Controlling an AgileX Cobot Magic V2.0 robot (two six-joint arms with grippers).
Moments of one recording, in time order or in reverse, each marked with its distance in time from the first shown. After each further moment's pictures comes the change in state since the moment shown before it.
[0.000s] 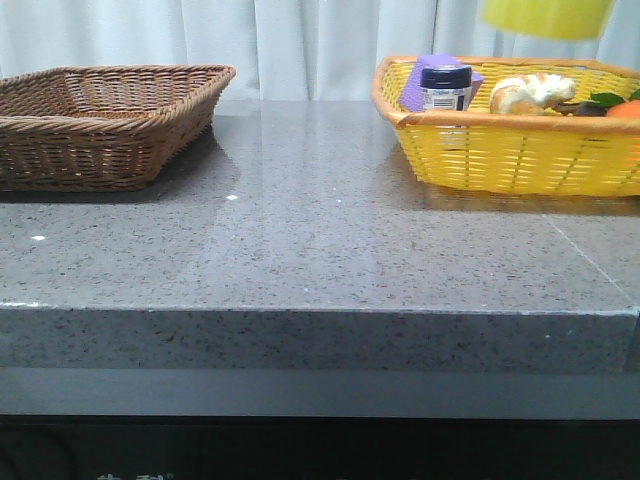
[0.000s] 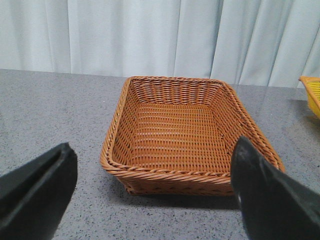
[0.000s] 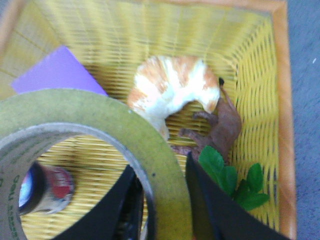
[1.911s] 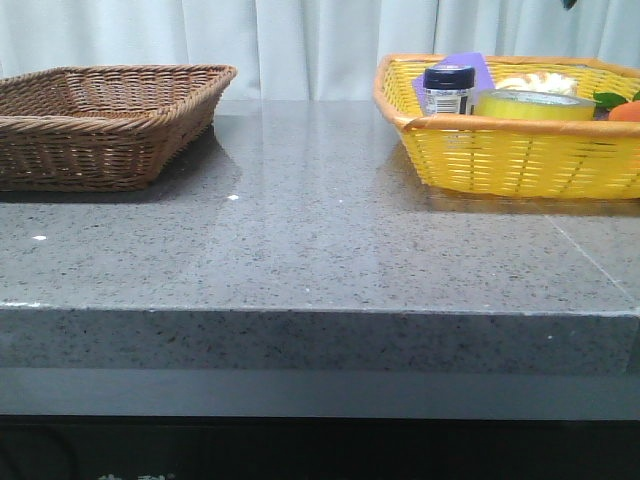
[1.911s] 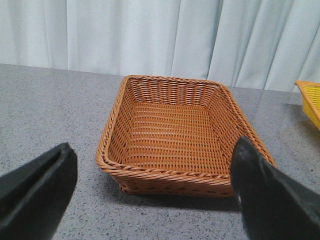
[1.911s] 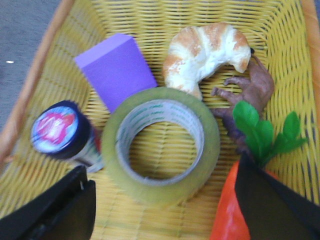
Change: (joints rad) left arm 0.000 0.000 0.000 -0.038 0.000 0.000; right arm -0.026 -0.204 0.440 0.149 -0.276 -0.069
